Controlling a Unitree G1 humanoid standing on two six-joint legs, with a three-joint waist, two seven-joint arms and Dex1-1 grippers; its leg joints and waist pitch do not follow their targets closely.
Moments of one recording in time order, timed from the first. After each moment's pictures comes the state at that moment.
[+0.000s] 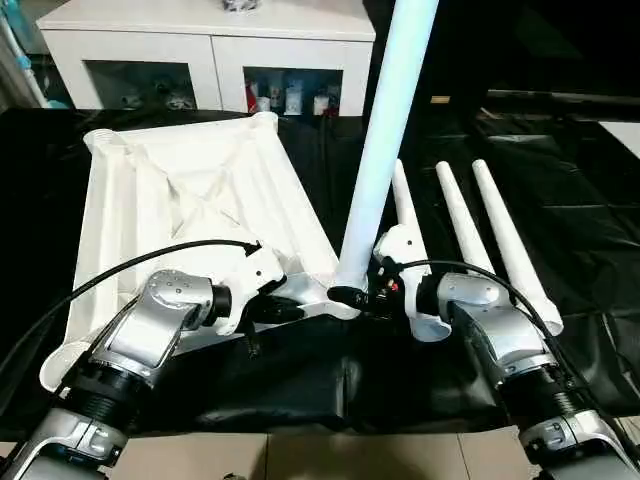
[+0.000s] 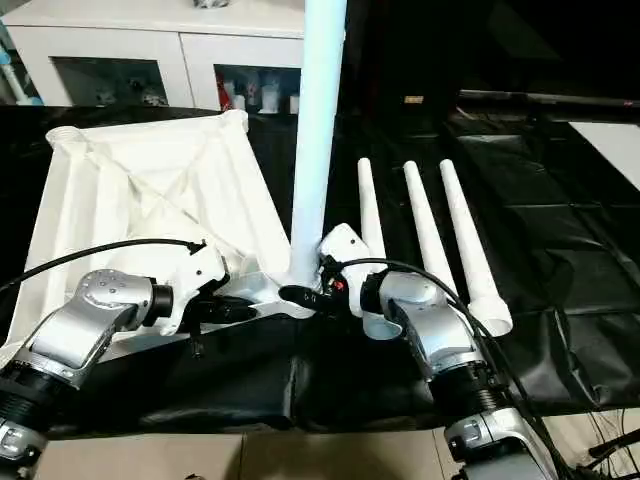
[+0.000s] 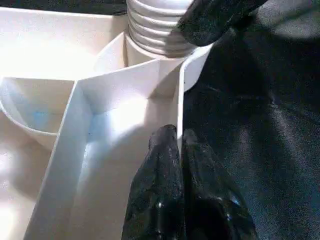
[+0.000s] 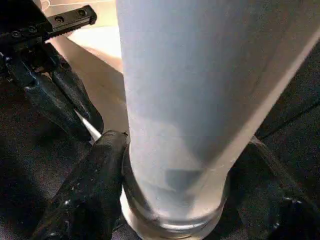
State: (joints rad) left arm -0.45 0.46 -0.29 0.28 -0.04 0.38 -1.07; right arm -0.48 -0.25 0.21 0.40 0.09 0.23 0.89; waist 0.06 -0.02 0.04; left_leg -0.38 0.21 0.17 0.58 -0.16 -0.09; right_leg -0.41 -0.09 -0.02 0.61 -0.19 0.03
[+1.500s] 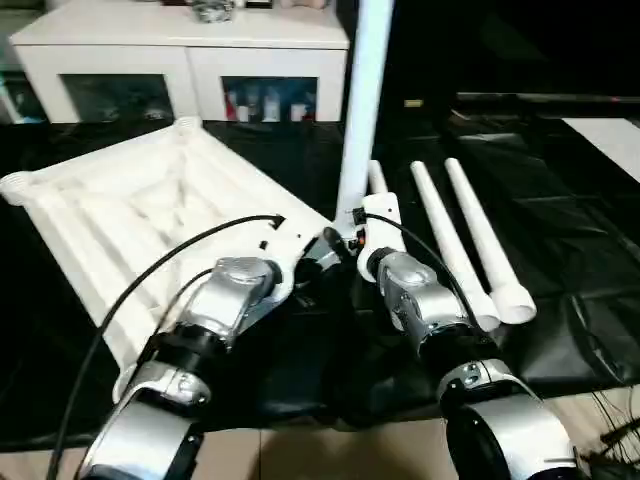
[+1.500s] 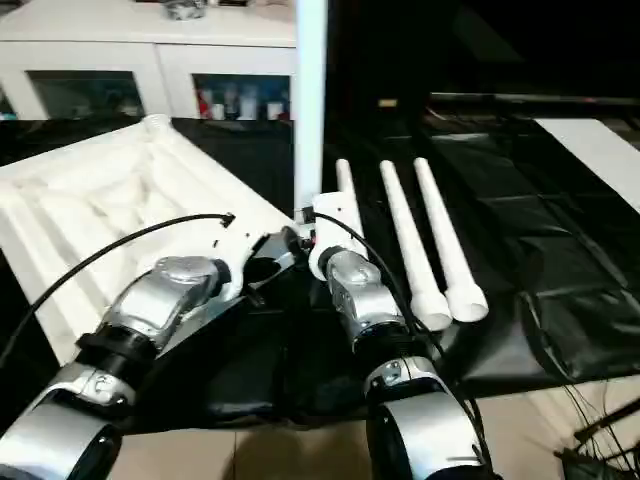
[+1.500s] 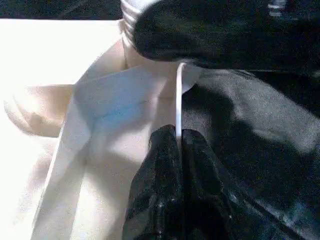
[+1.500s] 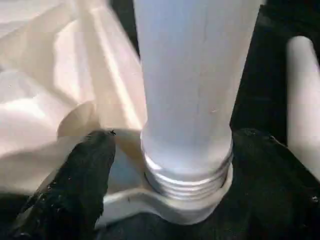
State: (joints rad) left arm -0.63 0.19 -0.21 0.56 0.03 0.46 -0.62; right arm -0.70 0.04 0.03 0.83 0.03 0.13 0.30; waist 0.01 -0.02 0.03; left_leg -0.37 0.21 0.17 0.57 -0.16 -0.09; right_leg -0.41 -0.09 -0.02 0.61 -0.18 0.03
